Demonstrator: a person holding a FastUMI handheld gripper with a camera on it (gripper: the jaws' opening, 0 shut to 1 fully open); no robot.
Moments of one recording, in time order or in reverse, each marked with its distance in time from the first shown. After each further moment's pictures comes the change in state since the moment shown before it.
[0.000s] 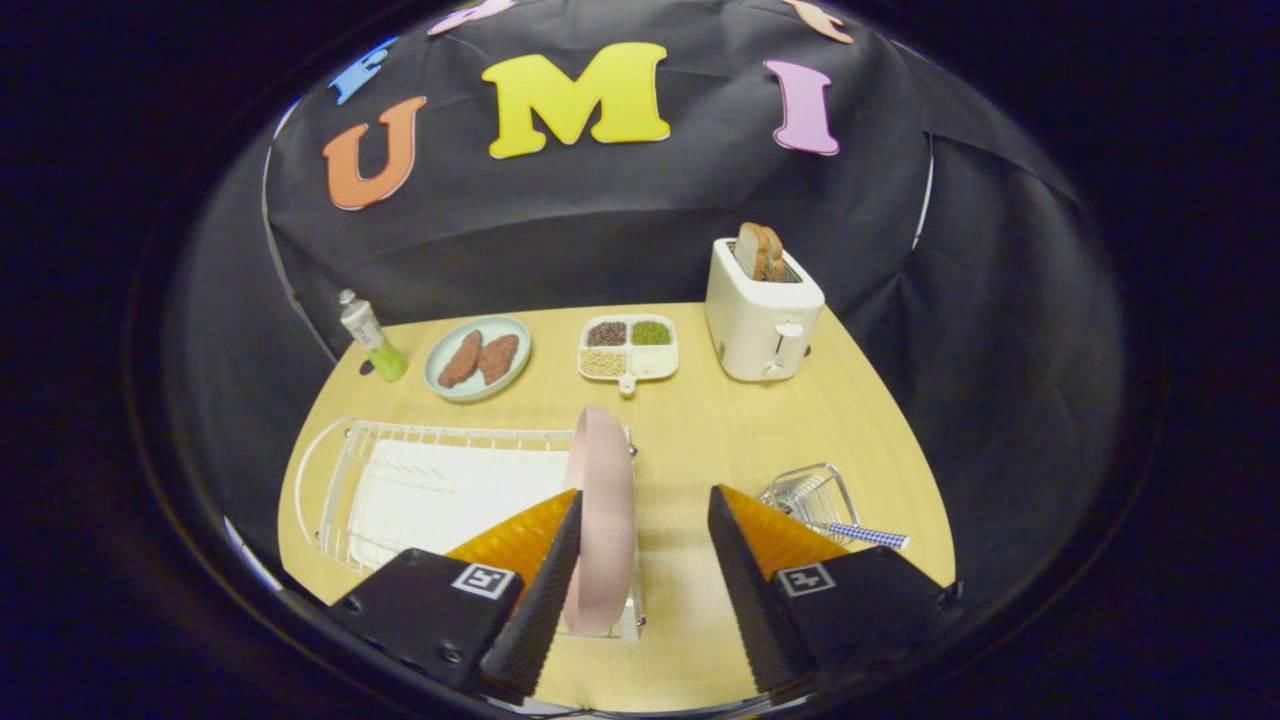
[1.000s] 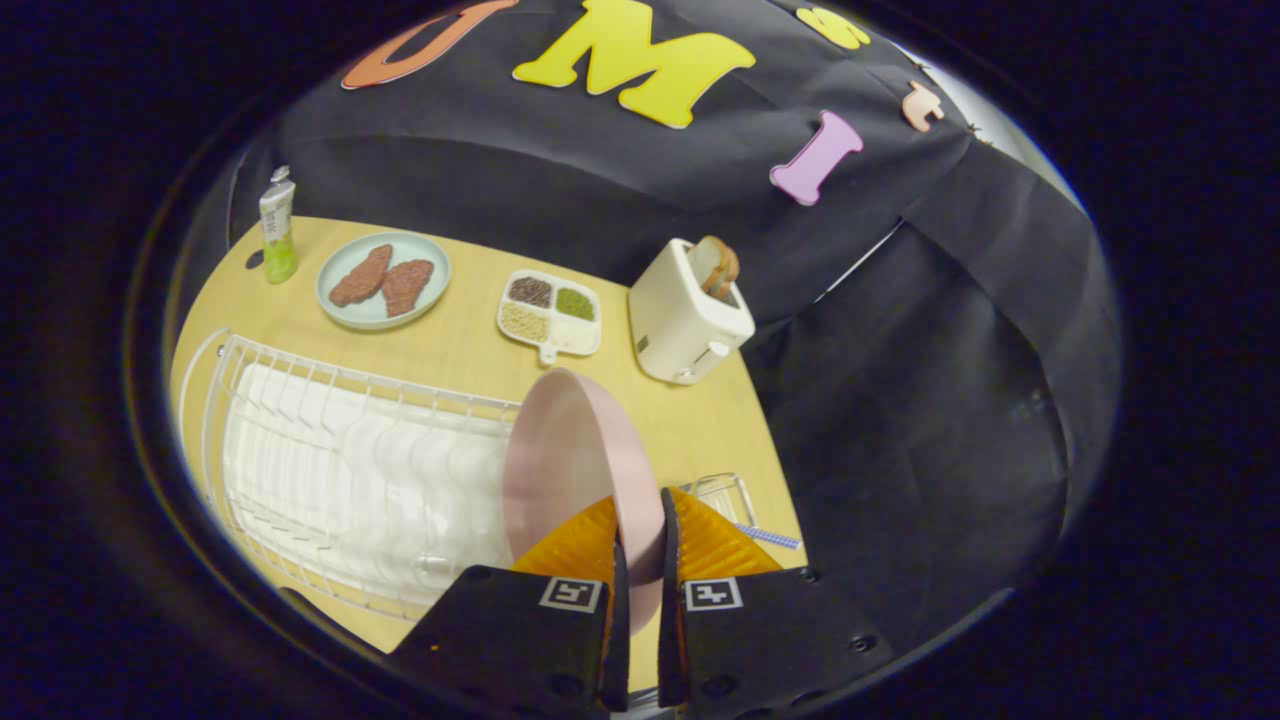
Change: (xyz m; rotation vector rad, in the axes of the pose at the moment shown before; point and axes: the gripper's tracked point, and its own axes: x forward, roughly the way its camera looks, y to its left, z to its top) arm -0.018 0.026 0.020 -0.196 -0.038 -0.540
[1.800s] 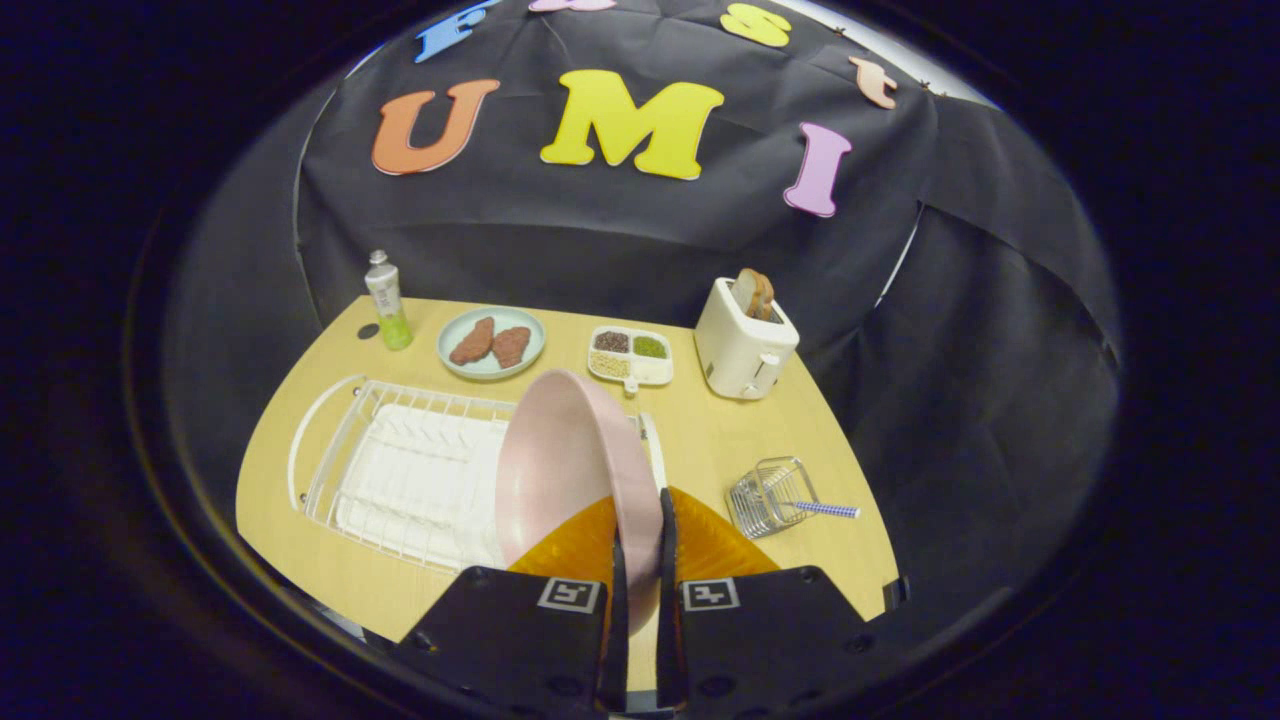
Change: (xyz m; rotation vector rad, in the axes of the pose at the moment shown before) arm -0.080 -0.003 -0.072 0.130 -0.148 0.419
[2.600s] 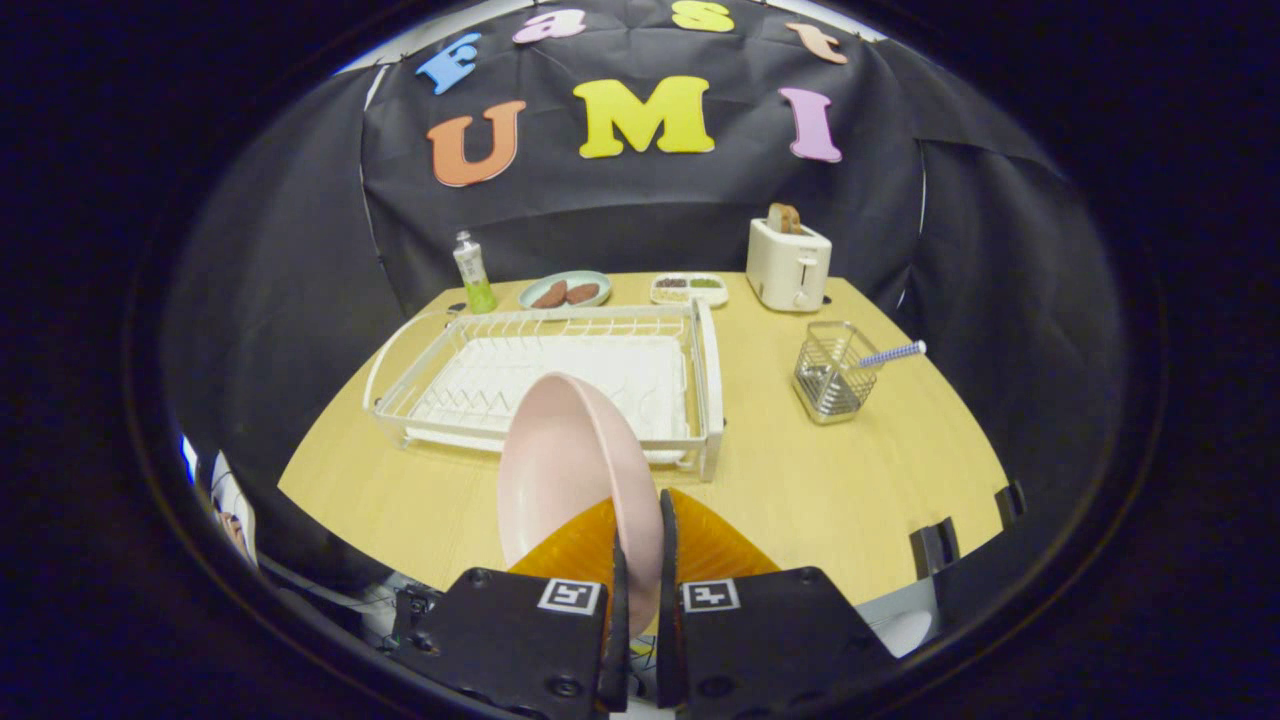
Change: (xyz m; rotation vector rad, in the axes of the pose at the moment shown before) arm 0.005 0.016 -0.192 0.102 0.031 0.269
